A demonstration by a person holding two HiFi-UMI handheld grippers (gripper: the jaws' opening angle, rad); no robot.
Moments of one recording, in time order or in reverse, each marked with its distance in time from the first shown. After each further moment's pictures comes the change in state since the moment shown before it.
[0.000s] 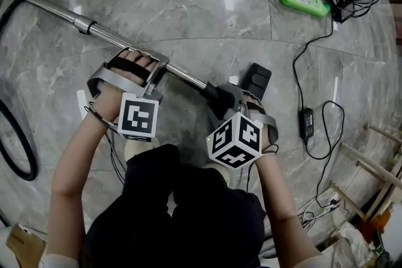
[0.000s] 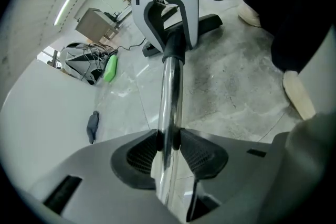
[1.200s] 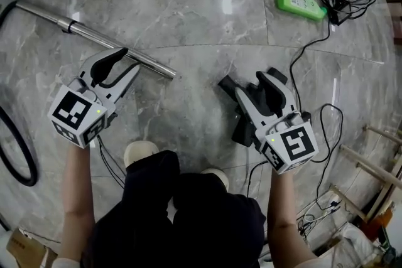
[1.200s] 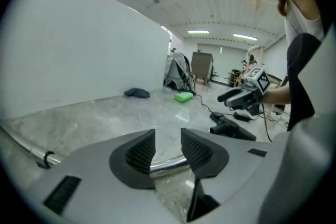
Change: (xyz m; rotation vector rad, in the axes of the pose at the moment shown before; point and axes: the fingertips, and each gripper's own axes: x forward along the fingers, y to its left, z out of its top) left arm -0.074 0.057 -0.063 -1.228 -0.546 0.110; right arm -0.096 -0.102 0.003 0.570 -0.648 -0.174
